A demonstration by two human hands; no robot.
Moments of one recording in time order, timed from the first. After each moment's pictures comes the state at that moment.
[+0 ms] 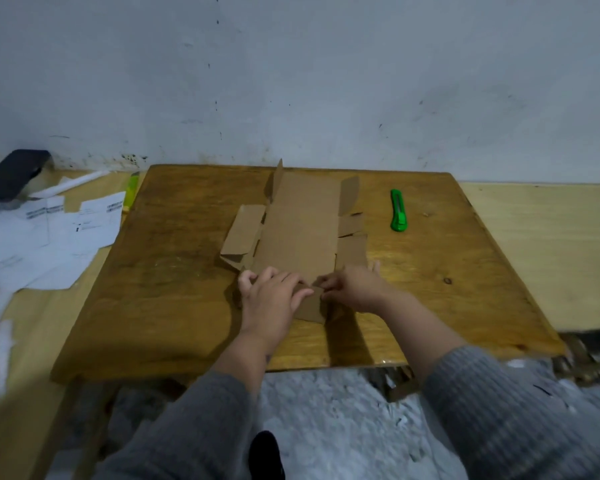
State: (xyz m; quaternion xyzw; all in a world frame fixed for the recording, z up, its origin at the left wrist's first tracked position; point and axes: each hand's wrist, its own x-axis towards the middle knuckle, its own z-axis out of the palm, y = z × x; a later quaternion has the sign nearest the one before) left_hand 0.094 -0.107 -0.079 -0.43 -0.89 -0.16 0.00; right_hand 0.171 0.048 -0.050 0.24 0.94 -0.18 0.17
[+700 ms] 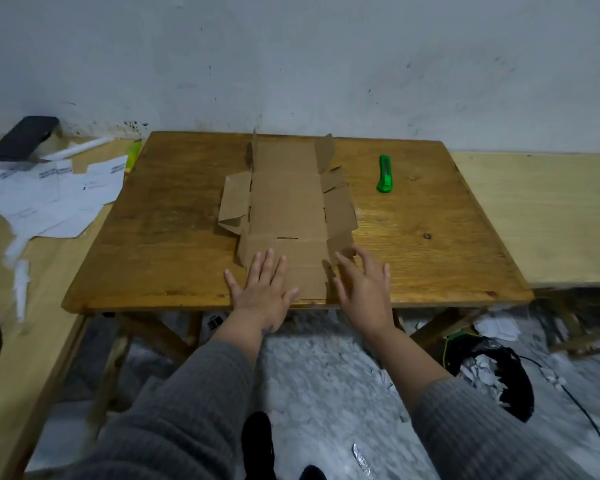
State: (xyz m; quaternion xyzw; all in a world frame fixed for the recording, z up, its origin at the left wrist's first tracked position) left_hand 0.158 -0.132 -0.104 -0.36 -0.90 0.03 -0.25; right_hand 0.288 -0.002 -0.102 0.32 0.92 -0.18 -0.15
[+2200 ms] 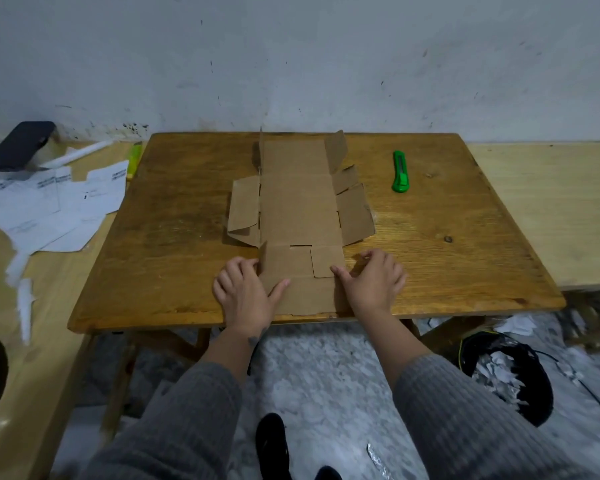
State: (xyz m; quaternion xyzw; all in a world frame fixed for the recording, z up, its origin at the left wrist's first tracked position) left_hand 0.121 -0.148 -0.122 -0.22 -0.95 -0.21 -0.05; right_hand 0.226 0.005 -0.110 0.55 0.79 -0.23 -0.14
